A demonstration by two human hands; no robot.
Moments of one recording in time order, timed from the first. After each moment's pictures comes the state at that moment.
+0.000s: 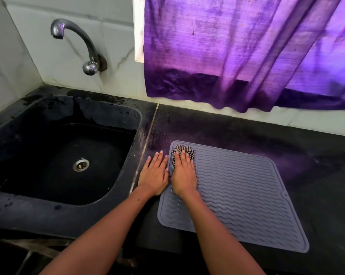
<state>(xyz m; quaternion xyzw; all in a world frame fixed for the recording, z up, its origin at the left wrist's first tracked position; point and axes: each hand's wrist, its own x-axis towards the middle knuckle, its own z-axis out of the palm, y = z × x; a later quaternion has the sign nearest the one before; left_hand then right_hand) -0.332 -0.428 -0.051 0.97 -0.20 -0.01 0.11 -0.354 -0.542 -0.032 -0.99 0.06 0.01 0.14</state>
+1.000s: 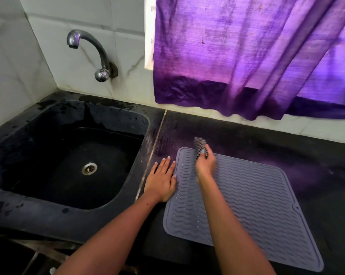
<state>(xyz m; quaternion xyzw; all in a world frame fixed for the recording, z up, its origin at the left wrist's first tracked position) -0.332 -0.428 -0.050 0.97 -0.19 -0.01 0.13 -0.307 -0.564 0.004 -0.71 0.29 -0.18 0.61</state>
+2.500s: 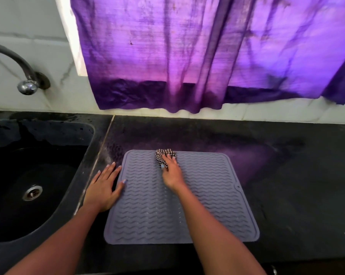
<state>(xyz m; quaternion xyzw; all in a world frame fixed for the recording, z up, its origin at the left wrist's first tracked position) -0.325 -0.426 -0.061 0.97 -0.17 0.03 0.16 -0.347 -0.659 -0.018 -0.90 0.12 -0.01 0.42</state>
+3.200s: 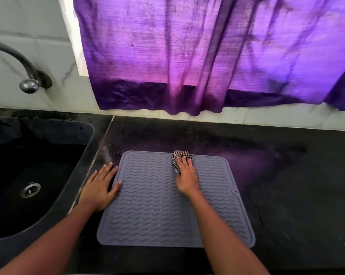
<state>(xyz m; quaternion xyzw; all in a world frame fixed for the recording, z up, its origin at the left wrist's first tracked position) -0.323 -0.426 -0.062 0.98 -0.17 0.03 0.14 -0.368 -0.711 -0.026 -0.96 0.13 0.01 0.26</state>
